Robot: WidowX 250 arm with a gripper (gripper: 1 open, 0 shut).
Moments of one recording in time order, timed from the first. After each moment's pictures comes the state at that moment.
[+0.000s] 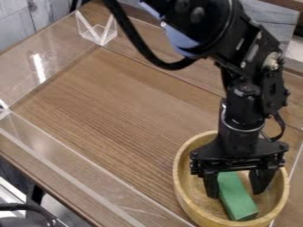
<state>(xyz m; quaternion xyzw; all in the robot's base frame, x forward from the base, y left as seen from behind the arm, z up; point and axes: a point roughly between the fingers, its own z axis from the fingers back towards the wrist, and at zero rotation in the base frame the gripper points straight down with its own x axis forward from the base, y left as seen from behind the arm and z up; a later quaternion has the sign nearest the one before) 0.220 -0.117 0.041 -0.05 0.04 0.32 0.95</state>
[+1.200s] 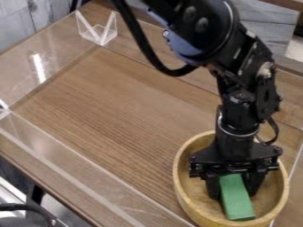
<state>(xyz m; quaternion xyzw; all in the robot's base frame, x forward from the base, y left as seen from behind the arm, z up) 0.225 -0.116 0.027 -0.05 0.05 0.32 0.94</state>
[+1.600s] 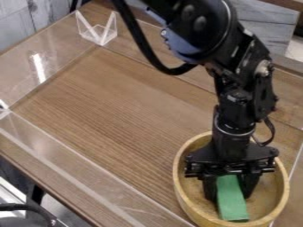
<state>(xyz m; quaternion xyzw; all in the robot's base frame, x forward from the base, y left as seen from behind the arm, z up) 0.218 -0.112 0.028 -0.04 0.07 0.31 0.95</state>
